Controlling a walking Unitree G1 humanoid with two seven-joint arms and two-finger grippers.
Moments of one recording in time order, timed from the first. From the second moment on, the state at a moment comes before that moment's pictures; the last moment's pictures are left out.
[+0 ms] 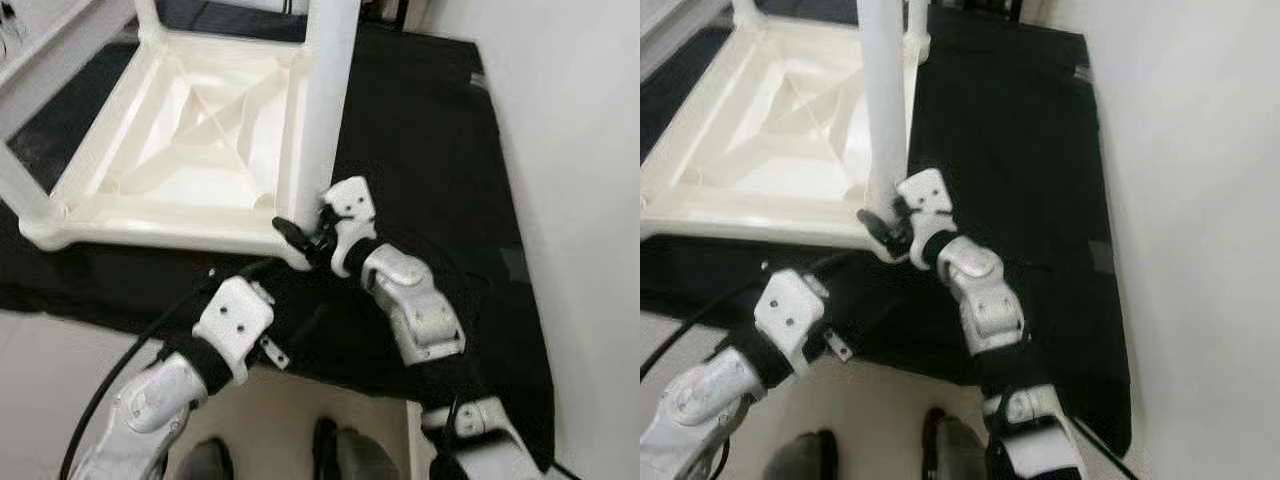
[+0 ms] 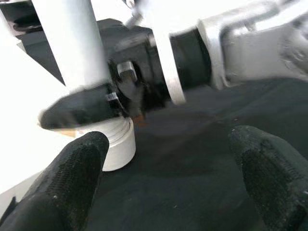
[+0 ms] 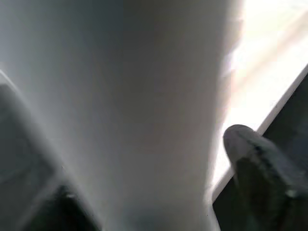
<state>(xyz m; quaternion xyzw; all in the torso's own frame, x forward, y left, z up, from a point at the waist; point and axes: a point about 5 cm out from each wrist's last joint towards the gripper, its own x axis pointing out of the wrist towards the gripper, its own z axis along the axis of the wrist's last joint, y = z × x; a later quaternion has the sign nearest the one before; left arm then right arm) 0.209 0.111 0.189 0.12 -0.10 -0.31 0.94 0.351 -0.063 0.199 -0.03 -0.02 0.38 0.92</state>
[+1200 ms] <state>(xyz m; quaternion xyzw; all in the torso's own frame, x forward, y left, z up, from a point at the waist) 0.195 0.116 0.197 0.11 -0.12 -0.29 0.94 0.372 -0.143 0.207 -0.04 -0.02 0.57 0.82</state>
